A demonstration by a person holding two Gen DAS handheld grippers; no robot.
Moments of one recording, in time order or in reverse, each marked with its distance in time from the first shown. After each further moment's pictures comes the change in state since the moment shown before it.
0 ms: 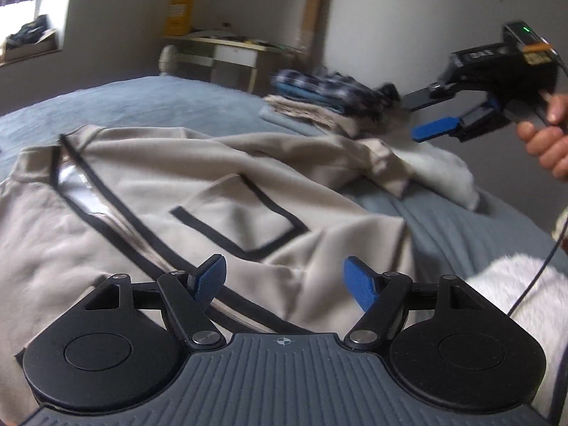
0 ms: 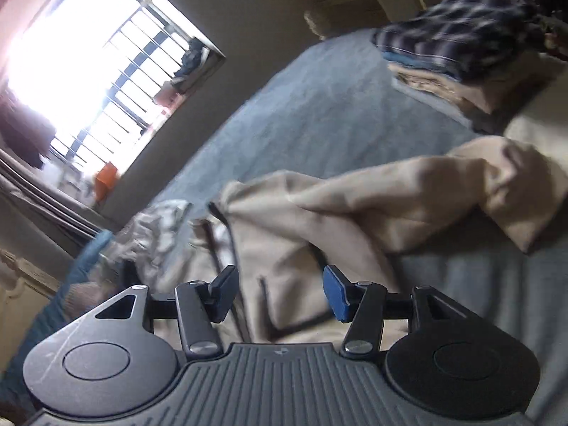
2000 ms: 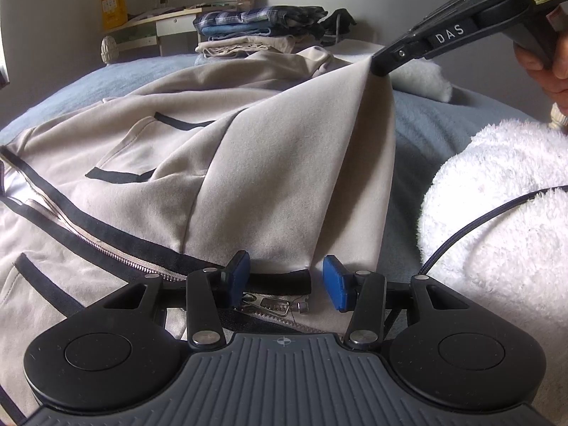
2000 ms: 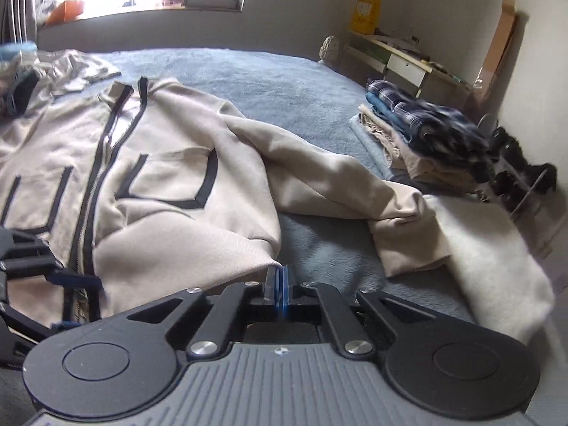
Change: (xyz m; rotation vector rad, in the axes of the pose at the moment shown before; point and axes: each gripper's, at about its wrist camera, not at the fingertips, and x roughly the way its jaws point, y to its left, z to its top) left arm 0.049 -0.056 -0.044 0.179 0.126 0.046; right arm 0.002 0.033 -0.116 -0.681 -0.089 -0.481
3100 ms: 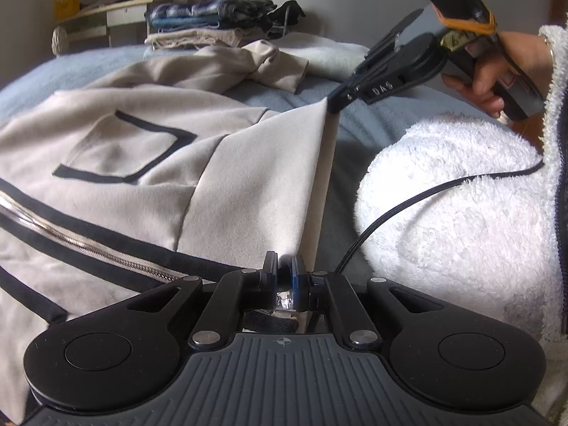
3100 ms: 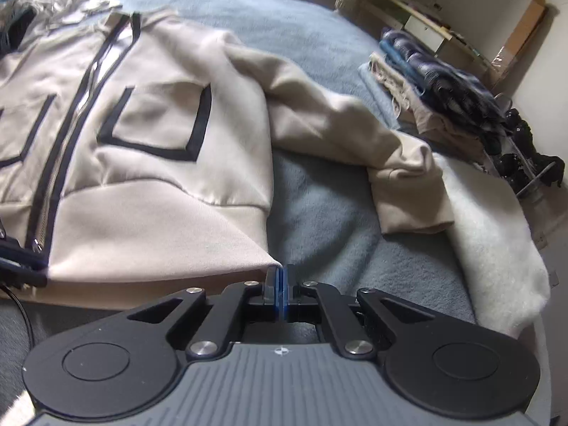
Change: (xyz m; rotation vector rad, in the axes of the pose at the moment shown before) left arm -0.013 0.008 -0.004 -0.012 0.052 -0.232; right arm 0.045 -0.011 -0.017 -0.090 0.210 0.003
